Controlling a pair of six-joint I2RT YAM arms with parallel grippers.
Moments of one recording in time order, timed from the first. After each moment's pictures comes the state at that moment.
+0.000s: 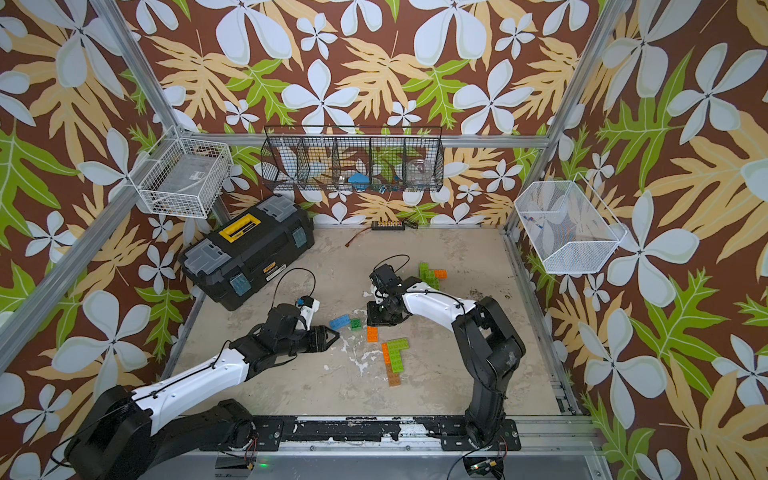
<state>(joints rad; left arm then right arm) -0.62 1.11 0.48 -0.09 0.28 -0.67 0.64 1.80 1.22 -0.63 -0.22 0.48</state>
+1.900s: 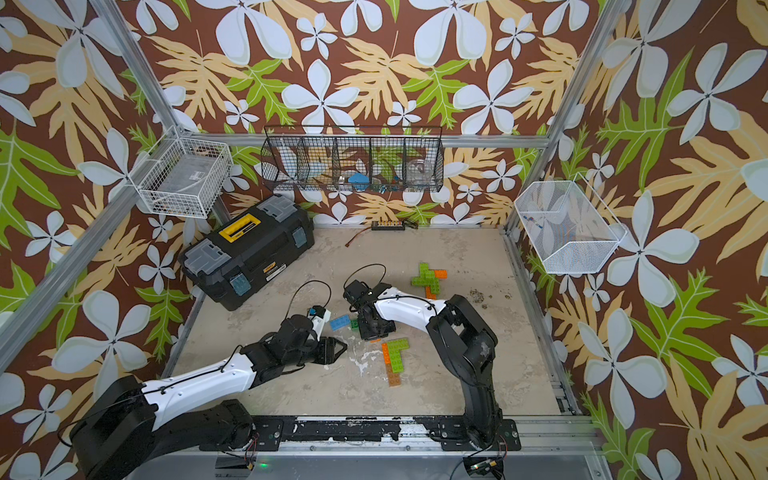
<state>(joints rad) -0.73 1.15 0.44 -0.04 0.18 -0.67 0.80 1.97 1.36 -0.87 0.07 0.55</state>
